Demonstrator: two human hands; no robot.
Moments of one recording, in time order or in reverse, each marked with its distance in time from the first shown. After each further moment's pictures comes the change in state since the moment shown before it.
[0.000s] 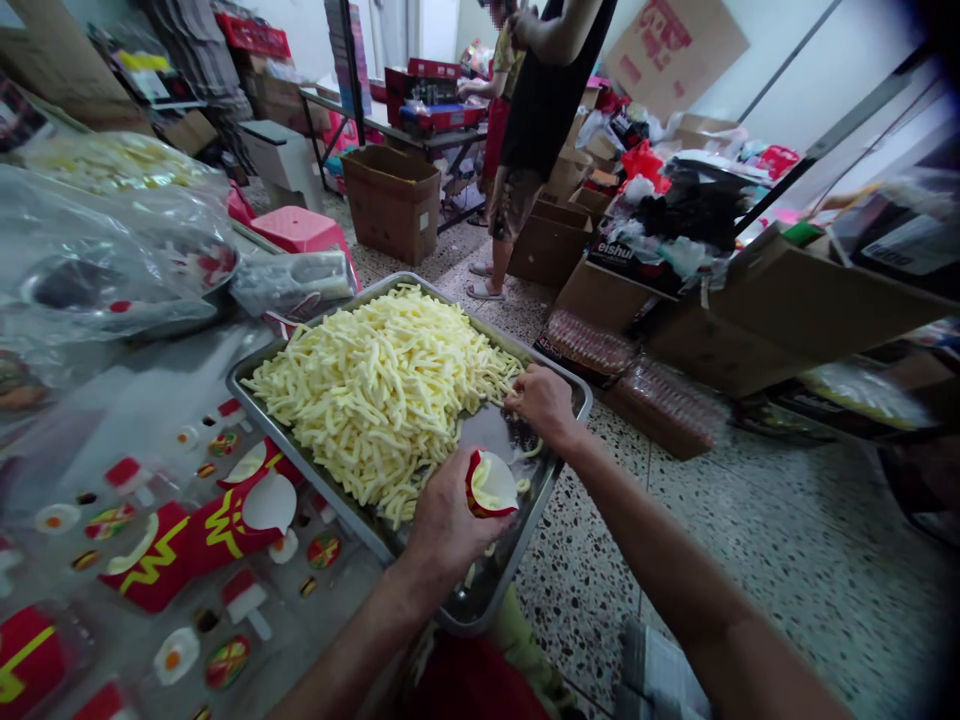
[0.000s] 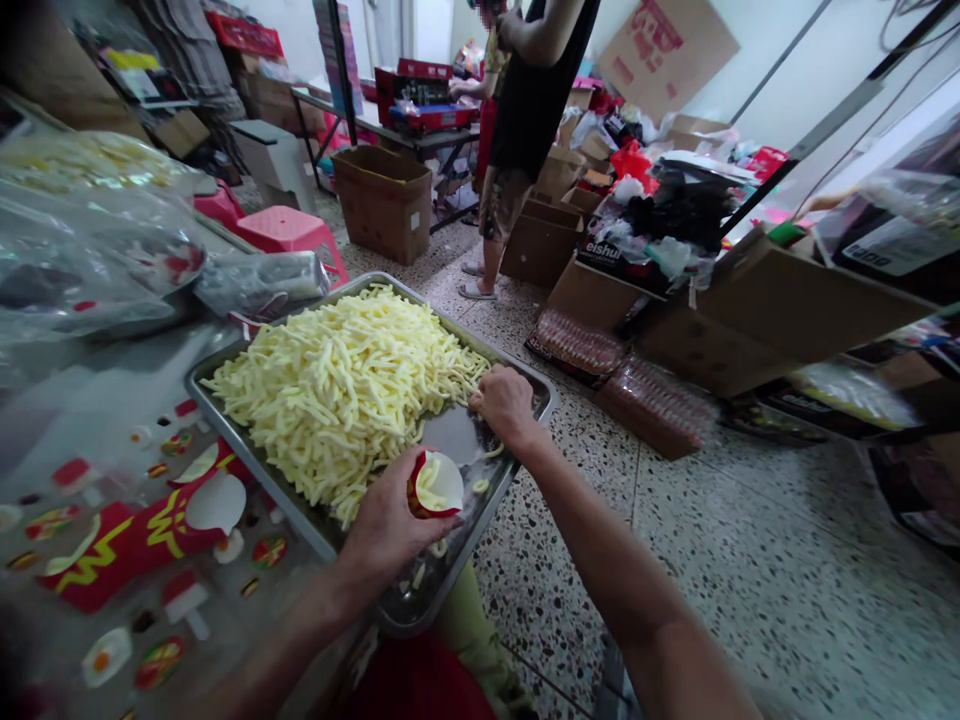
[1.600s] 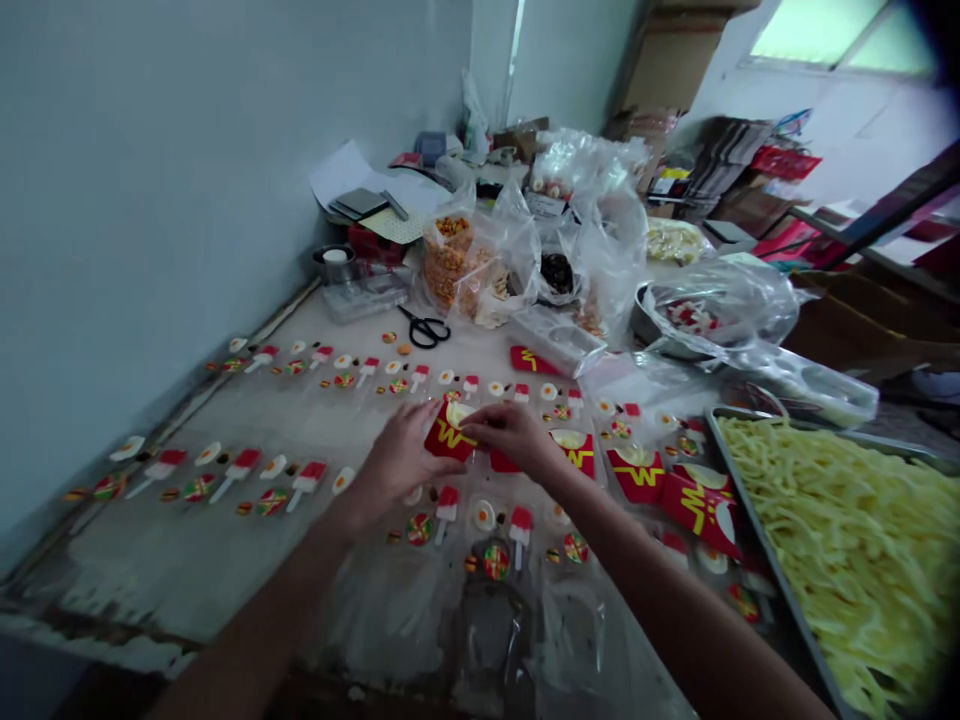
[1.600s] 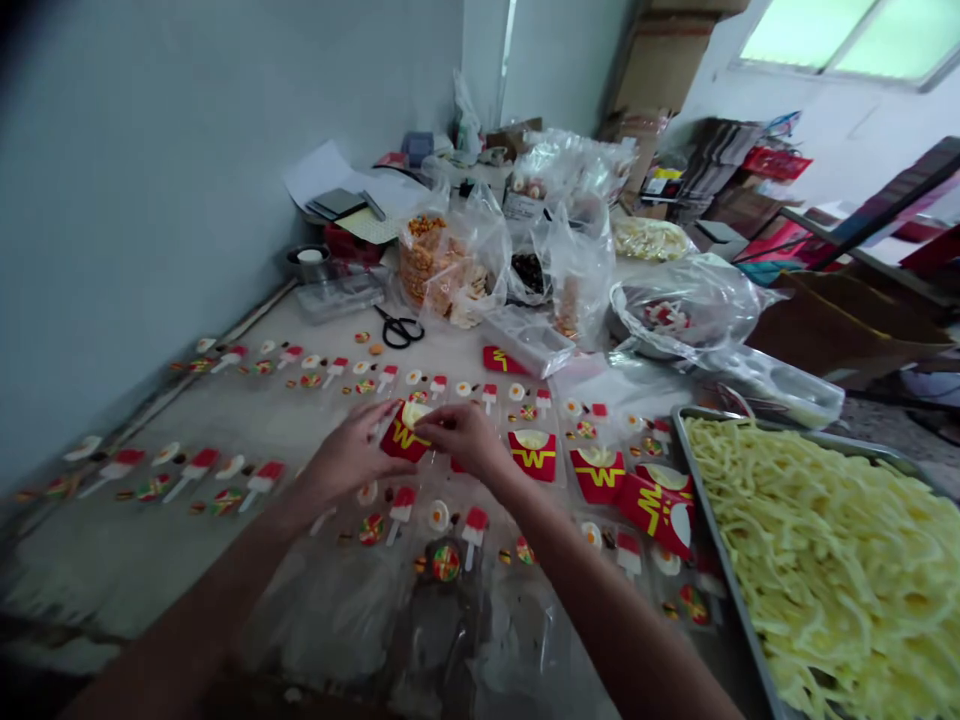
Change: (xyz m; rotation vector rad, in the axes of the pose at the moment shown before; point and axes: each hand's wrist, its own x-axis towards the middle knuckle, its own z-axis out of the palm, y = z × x) left_hand -0.406 -0.169 -0.325 0.224 0.969 -0.562; right_hand -0.293 -0.539 0.141 0.775 -1.161 -0.915
